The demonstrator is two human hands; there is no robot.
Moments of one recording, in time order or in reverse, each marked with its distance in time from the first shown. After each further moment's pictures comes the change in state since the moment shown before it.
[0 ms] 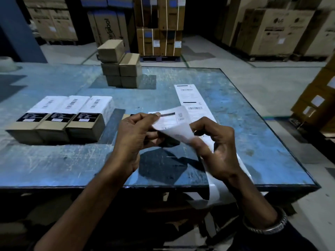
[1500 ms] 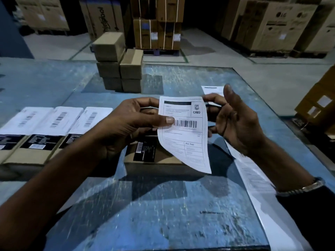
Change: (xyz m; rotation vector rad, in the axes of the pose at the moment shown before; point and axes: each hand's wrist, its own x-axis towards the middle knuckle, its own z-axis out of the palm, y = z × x) left_hand 0.122 0.042 -0.043 0.106 -0.438 -0.113; right_hand 0.120 0.090 0.000 0.511 -0.209 0.674
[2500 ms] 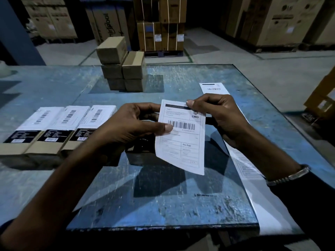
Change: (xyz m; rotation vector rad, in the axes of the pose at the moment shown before) left_hand -0.038 0.002 0.015 0.196 0.004 -0.006; right_hand -0.014 -0.005 0.020 -0.164 0.154 -0.086
